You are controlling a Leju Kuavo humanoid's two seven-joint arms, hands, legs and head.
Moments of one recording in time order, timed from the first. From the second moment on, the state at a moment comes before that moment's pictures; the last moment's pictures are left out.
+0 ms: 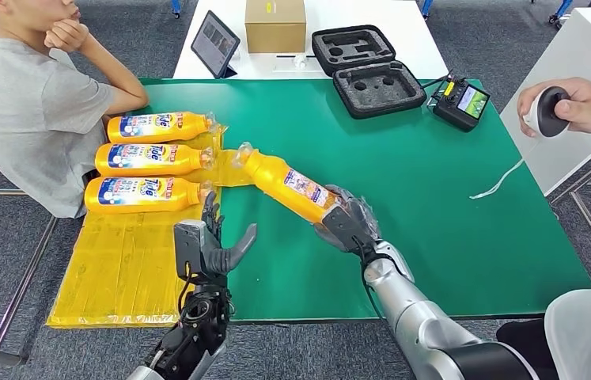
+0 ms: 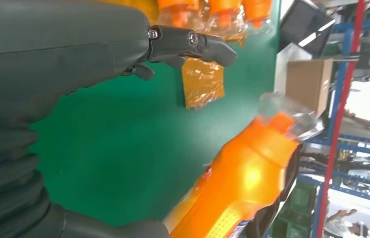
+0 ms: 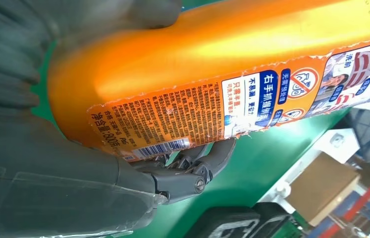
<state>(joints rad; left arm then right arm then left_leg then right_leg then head) -0.35 -0.30 -0.32 -0.84 0.35 0.47 -0.70 -0.65 0.15 -0.13 -0.35 0.62 -0.35 -0.70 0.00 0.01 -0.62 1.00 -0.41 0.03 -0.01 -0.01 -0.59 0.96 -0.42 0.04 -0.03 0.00</state>
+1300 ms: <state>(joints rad) -0.50 -0.33 -0.37 -0.65 0.60 0.28 -0.57 -0.64 0.20 0.10 -0.38 0.51 -0.38 -0.70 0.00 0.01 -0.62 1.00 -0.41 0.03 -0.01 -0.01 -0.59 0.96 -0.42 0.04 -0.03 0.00</state>
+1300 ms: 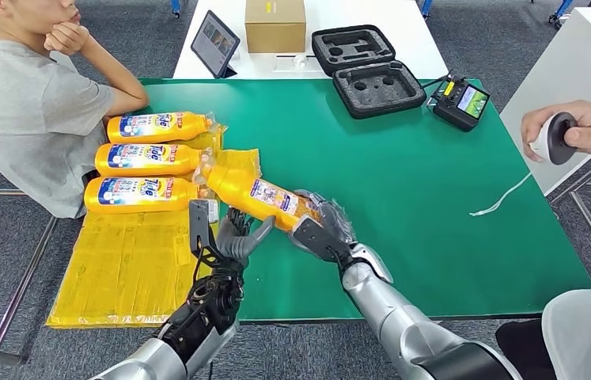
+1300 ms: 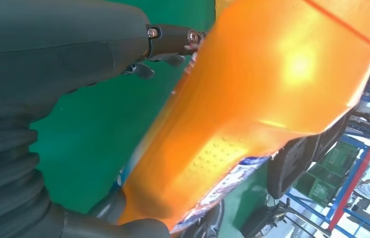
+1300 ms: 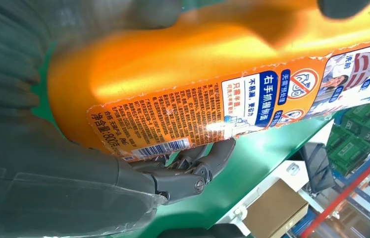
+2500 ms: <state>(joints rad) -0.53 -0.35 -0.35 -0.65 0.68 0.30 -0.62 -0.60 0.23 0.23 -0.39 0.39 -0.39 -0.70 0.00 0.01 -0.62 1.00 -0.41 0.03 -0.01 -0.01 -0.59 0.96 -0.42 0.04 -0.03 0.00</state>
